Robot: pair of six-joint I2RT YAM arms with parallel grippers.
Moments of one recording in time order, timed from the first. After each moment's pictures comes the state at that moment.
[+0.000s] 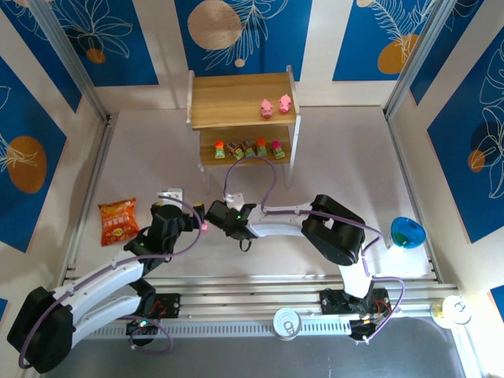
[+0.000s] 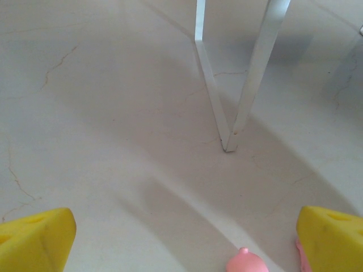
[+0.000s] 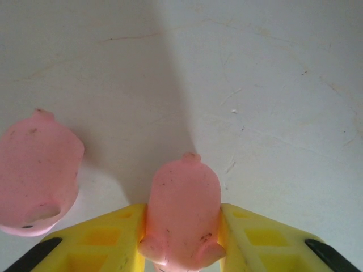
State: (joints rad) left arm -0.60 0.88 0.31 0.05 -0.43 -0.31; right arm 1.10 1.96 1.25 -0.52 0.47 0.80
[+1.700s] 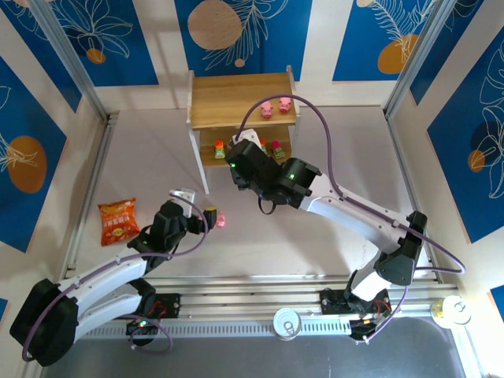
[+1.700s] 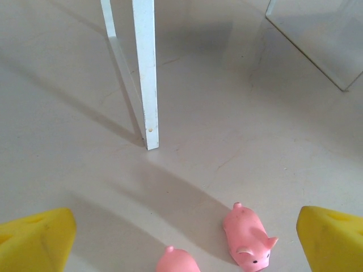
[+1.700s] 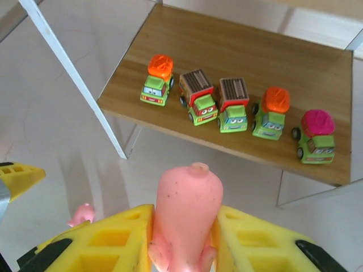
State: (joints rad) left arm -0.60 0.94 0.31 0.15 -0.18 -0.23; right arm 1.03 1.56 1.67 -0.89 0.54 0.43
